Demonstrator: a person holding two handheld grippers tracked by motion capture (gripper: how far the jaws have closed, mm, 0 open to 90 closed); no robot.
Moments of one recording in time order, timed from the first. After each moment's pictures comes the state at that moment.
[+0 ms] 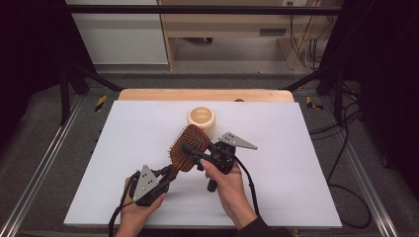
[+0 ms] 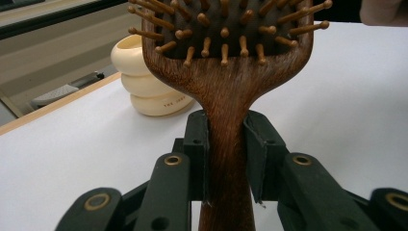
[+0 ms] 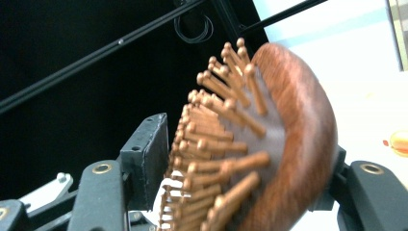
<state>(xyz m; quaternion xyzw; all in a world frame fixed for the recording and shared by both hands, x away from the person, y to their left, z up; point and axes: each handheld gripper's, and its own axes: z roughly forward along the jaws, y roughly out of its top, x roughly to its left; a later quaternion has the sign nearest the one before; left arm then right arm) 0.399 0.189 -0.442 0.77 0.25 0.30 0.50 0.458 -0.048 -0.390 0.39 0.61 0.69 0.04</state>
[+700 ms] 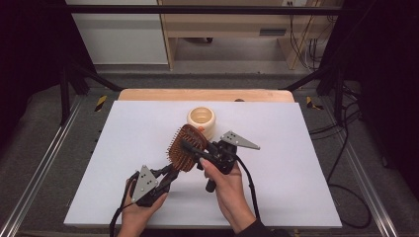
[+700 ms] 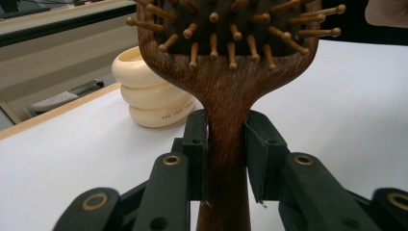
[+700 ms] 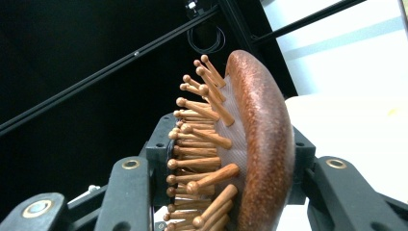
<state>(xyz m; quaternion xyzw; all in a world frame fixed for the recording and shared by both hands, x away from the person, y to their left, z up) 0.397 0.187 -0.439 0.75 0.26 0.30 0.53 0.450 -0.049 -0.375 0.38 0.59 0.71 0.03</state>
